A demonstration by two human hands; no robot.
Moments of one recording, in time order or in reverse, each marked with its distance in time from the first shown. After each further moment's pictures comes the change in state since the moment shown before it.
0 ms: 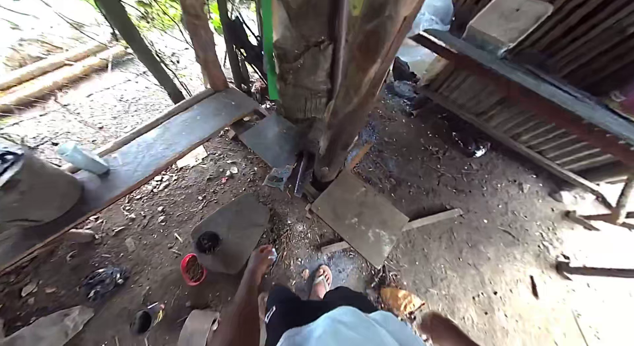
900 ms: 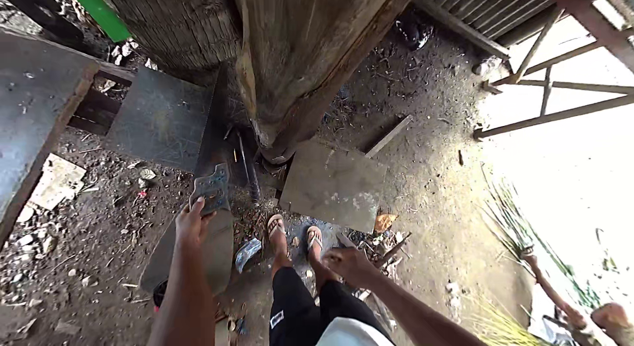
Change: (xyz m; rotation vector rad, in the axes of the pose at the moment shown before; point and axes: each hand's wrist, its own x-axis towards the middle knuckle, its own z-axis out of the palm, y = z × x) left_hand 0.251 0.211 -0.015 -0.186 0.029 0.142; right_hand 0.084 -0.294 -0.073 0.517 0.054 -0.323
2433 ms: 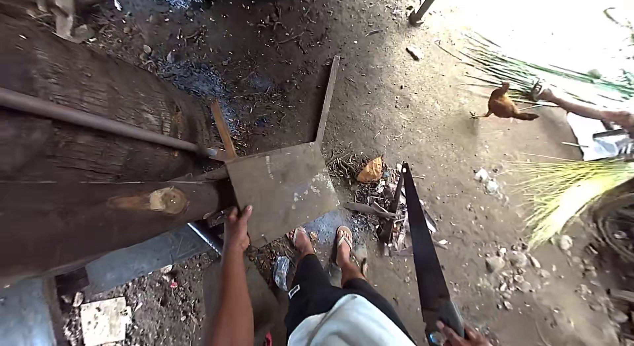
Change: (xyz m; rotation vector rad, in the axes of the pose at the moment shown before) left_hand -0.113 -0.013 0.277 0.674 -0.580 0.205; right_hand -0.287 0.160 0.214 1.051 0.900 0.809
